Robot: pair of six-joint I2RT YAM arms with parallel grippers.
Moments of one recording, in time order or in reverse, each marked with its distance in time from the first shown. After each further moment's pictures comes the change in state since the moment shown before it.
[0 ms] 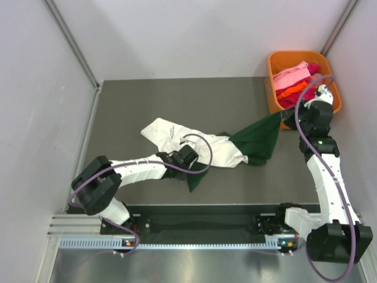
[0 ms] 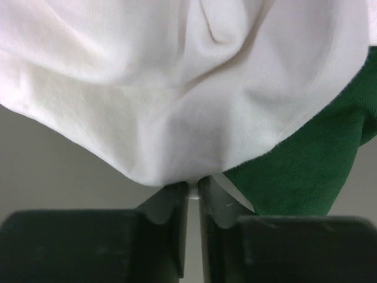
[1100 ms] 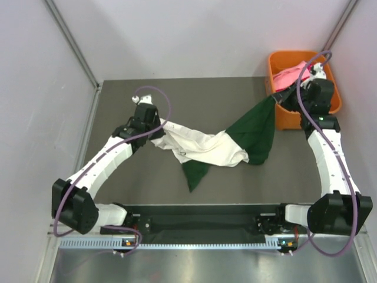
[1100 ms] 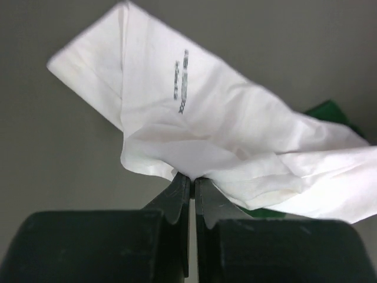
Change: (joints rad) left arm 0.460 -0.236 0.245 -0.073 0.117 -0.069; right arm -0.001 0.233 0.230 0.010 -0.208 0.027
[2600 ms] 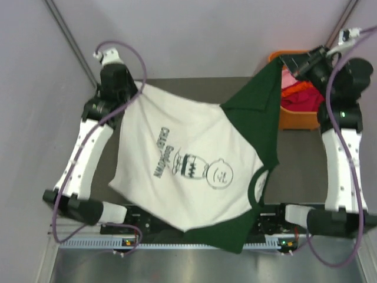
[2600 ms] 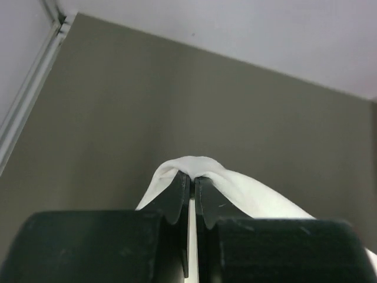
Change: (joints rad) left arm 0.103 -0.059 0.464 -0.156 -0.246 0.167; right arm -0.014 -0.158 0.245 0.189 -0.222 0.160
